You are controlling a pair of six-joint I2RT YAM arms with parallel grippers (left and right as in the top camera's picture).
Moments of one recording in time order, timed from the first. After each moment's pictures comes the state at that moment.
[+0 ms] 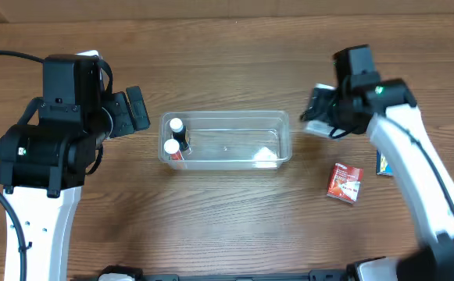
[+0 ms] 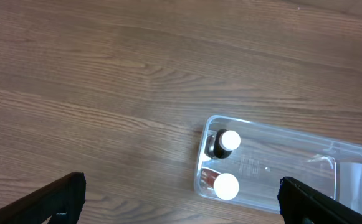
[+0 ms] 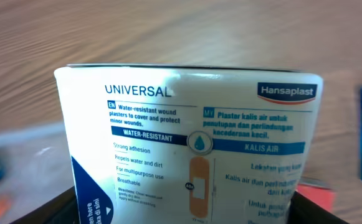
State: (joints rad) left arm -0.12 1.29 1.65 -1.25 -0.14 -0.32; right arm 0.25 1.54 1.41 -1.02 0.03 0.45
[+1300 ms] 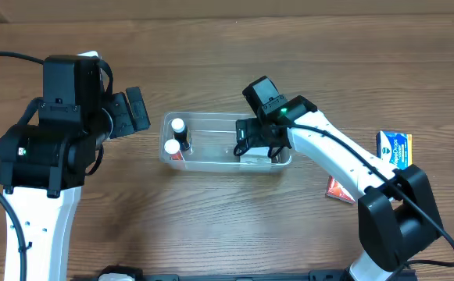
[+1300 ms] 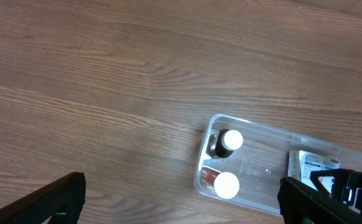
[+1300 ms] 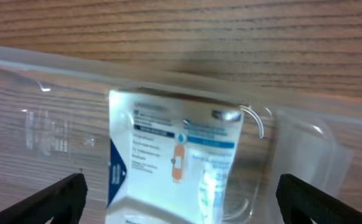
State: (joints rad) left arm -0.12 1.29 1.65 -1.26 -0.14 -0.33; right arm 0.55 1.82 1.34 -0.82 0.04 0.46
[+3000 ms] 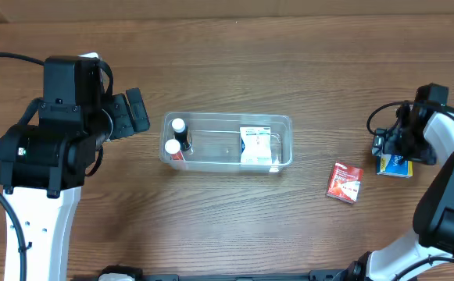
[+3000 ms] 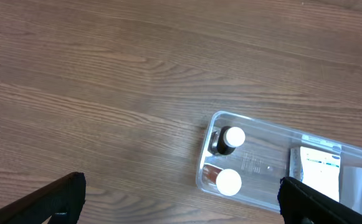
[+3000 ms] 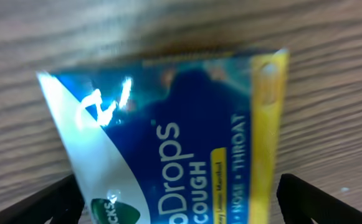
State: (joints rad) left arm -0.12 1.29 1.65 -1.27 -0.14 -0.33; right arm -0.38 1.85 1.17 -0.79 0.11 -0.15
